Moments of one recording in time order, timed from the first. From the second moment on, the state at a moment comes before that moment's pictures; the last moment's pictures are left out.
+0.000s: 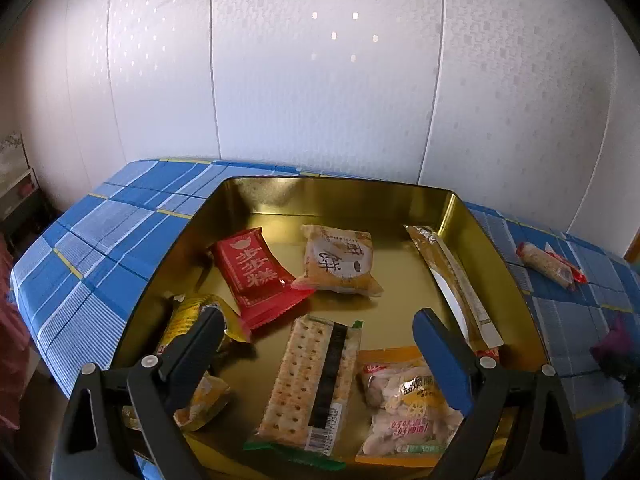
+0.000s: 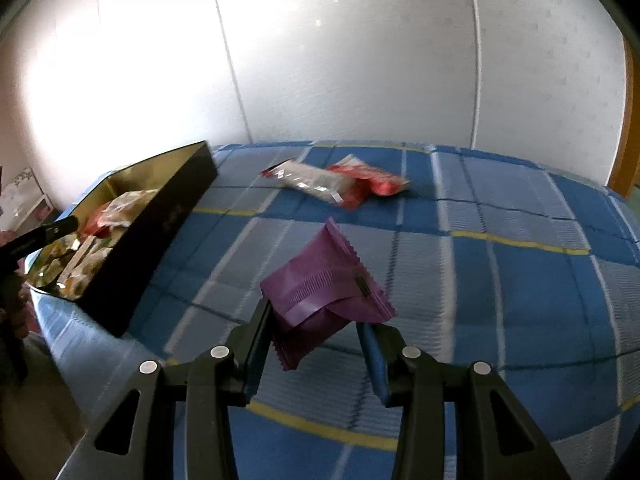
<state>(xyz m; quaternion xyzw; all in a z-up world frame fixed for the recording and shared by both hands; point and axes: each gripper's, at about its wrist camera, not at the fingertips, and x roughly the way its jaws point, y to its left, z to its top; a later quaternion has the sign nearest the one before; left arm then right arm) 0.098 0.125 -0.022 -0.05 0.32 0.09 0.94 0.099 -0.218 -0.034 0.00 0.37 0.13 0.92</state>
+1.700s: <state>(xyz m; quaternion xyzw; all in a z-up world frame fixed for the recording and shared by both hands) 0.075 0.189 -0.022 -0.12 0.32 0.13 0.93 0.173 0.022 -0.020 -0.15 0.40 0.22 0.87</state>
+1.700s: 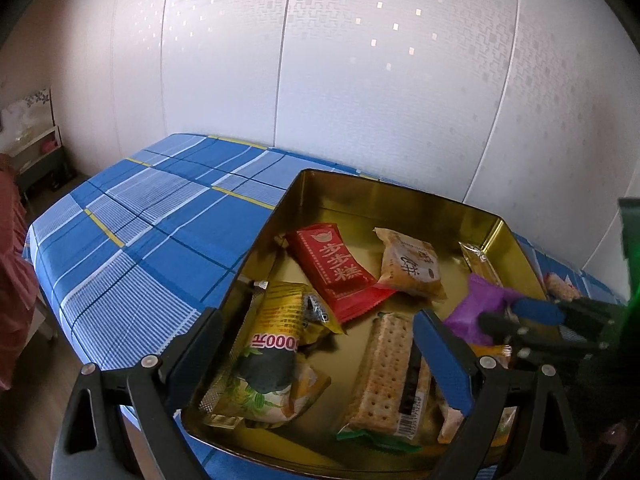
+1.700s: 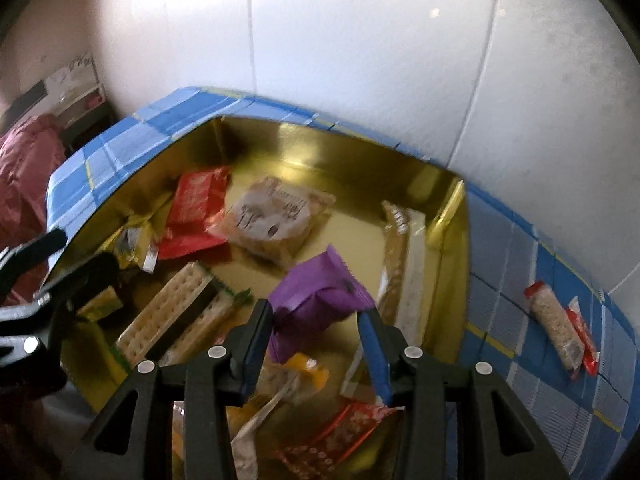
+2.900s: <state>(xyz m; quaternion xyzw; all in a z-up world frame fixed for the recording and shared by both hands) 0.079 0.096 -0.013 -0.10 0.29 -0.04 0.95 0.178 -0.239 -0.025 -0.03 0.40 0.07 0.91</state>
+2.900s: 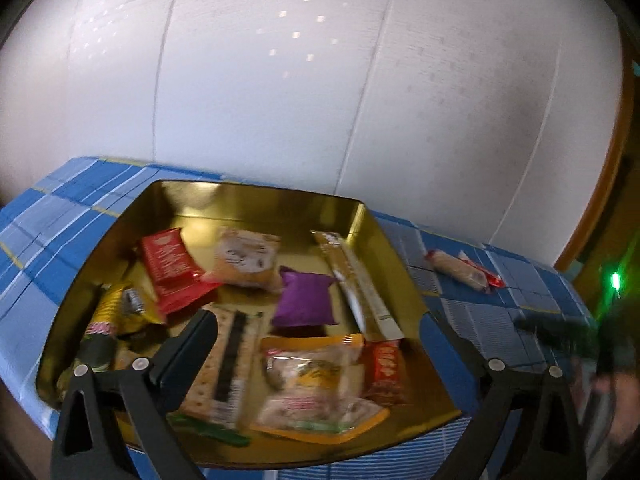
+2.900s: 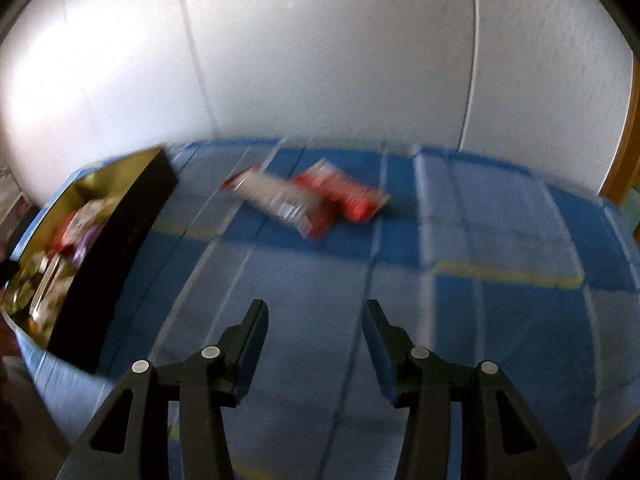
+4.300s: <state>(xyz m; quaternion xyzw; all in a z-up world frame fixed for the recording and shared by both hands) 0.085 0.000 -0.008 -0.01 0.27 -0.07 0.96 0.148 -0.290 0.011 0.00 0.42 0.02 0.91</state>
